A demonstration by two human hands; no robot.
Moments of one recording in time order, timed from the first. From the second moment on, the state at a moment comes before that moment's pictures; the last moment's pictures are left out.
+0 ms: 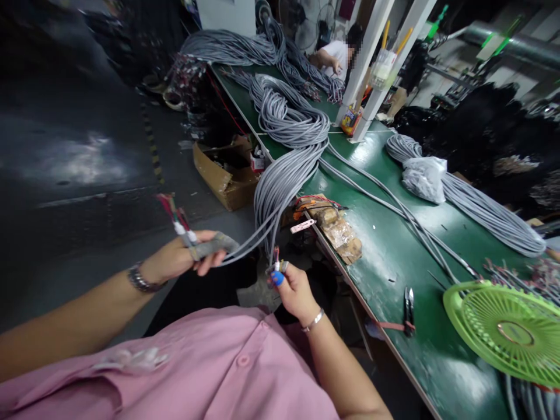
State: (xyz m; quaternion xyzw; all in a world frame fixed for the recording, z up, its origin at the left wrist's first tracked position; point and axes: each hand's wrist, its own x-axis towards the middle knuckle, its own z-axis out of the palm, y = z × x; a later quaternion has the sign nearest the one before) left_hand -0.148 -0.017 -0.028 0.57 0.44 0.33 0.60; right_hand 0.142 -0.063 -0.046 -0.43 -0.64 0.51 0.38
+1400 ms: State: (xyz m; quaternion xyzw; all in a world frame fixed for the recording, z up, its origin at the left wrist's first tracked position) left_hand -0.043 -0.009 -0.022 0.53 0.46 0.32 0.64; right_hand 0.119 -0.011 -0.032 -0.46 -0.36 0.62 0.52
